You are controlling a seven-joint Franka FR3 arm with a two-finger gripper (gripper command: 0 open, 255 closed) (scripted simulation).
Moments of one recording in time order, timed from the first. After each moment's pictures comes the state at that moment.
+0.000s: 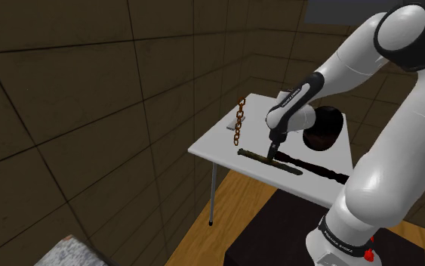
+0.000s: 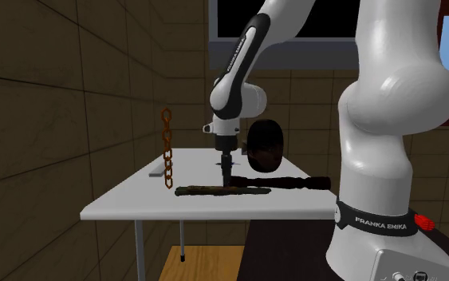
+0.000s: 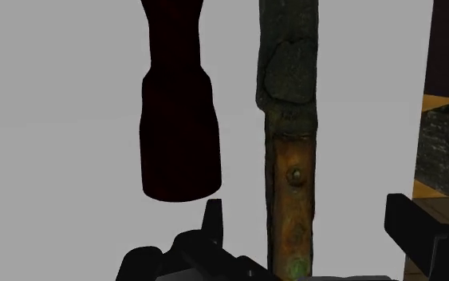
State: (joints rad) arm -0.03 -0.05 -0.53 -2.71 -0.05 2.65 -0.76
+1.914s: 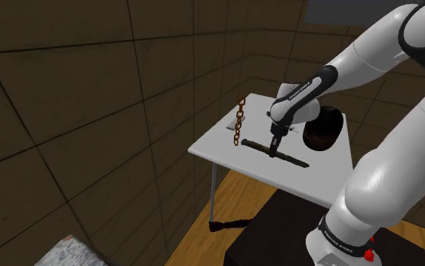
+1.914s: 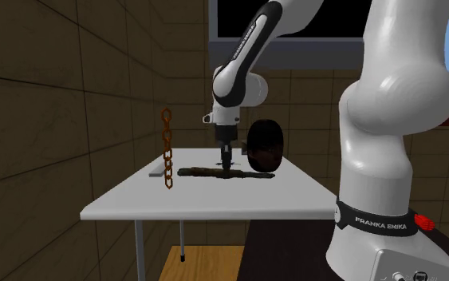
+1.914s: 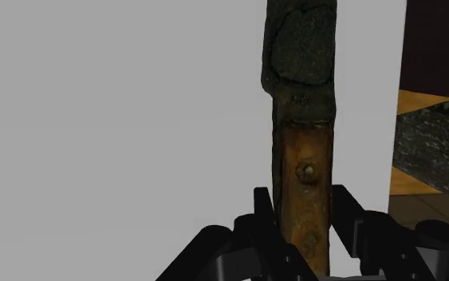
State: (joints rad) arm -0.05 -0.16 -0.52 -2.70 -0.13 2.54 -0.70
